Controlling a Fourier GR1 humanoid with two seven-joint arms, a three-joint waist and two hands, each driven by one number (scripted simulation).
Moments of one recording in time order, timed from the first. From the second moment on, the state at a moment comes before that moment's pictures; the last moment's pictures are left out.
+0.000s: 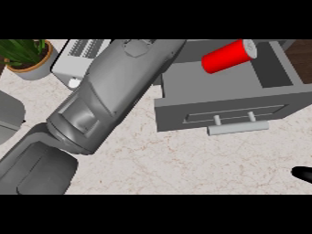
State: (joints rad) left arm -1.61 0.00 -0.30 -0.34 0.45 0.61 0.11; right arm -0.07 -0.15 -0.29 -2.22 -0.08 0.07 0.38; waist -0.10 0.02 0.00
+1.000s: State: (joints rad) left arm -1.61 0.00 -0.29 -0.32 0.60 0.65 0.00; right arm -0.19 -0.31 -0.10 -2.08 0.36 0.12 0.19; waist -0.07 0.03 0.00
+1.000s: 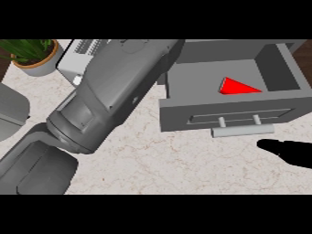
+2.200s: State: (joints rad) left arm -1.61 0.07 -0.27 -0.33 0.56 0.60 0.04; right arm -0.57 -0.23 0.10 -1.16 0.94 -0.27 -0.05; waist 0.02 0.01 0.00
